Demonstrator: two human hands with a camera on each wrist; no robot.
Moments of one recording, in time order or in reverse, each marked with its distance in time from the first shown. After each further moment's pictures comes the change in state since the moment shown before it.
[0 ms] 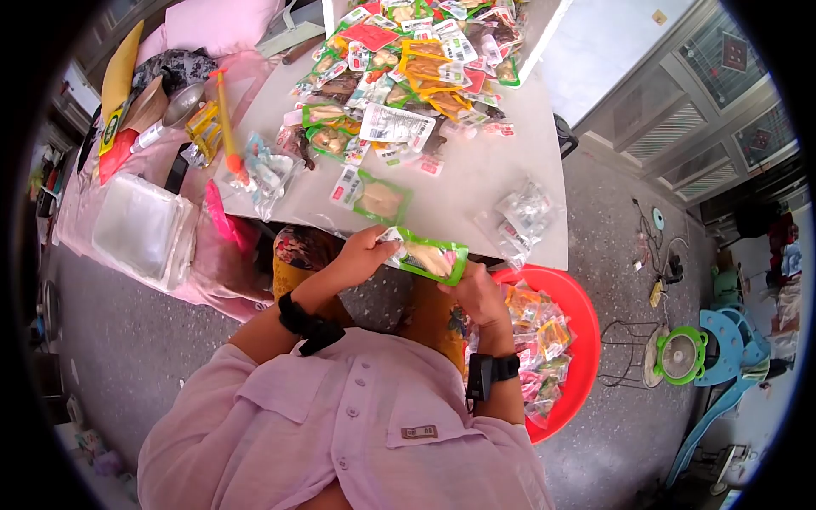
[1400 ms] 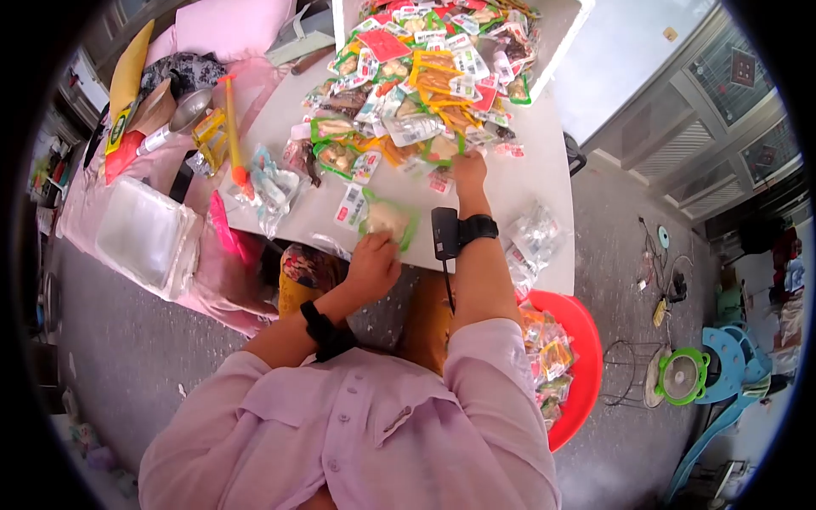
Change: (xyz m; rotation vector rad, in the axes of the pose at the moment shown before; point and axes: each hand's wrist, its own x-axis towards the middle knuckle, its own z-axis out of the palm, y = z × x) left_hand 0.031 -0.060 0.018 0.565 0.464 0.517; right_hand 0.283 -0.036 -0.048 -0.887 0.454 -0.525
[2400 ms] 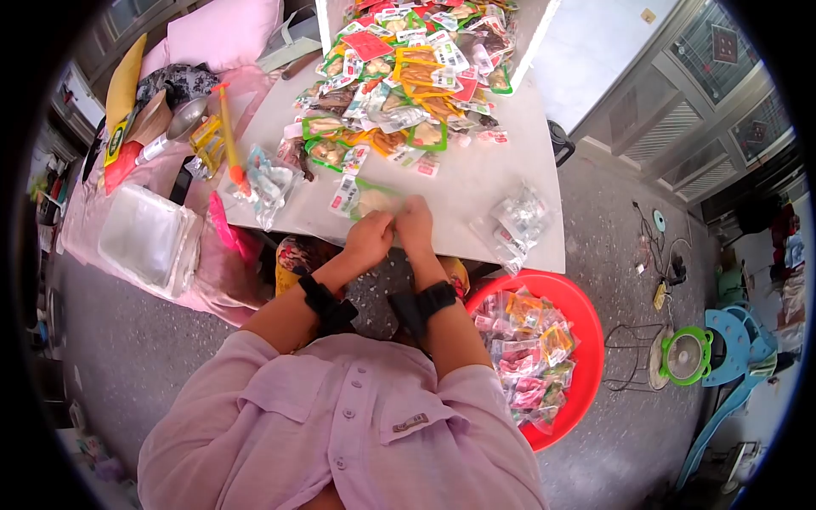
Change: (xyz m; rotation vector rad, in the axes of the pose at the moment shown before) left_hand 0.022 0.001 0.006 -0.060 -0.061 -0.094; right_hand -0.164 -0.059 0.018 -0.266 -0.032 -0.157
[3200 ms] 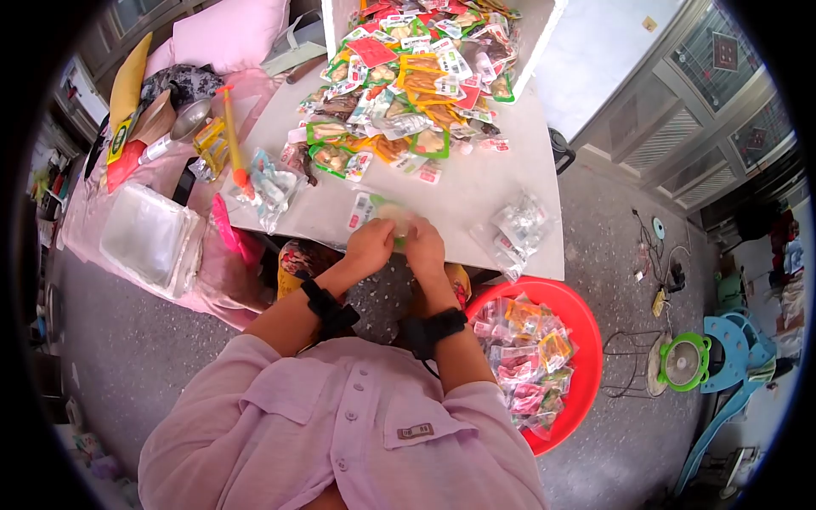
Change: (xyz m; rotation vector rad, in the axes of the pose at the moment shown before) left_hand -0.002 0.004 -0.005 0.106 -0.103 -0.097; right_hand -0.023 -0.001 -0.025 -0.091 -0.071 -0.034
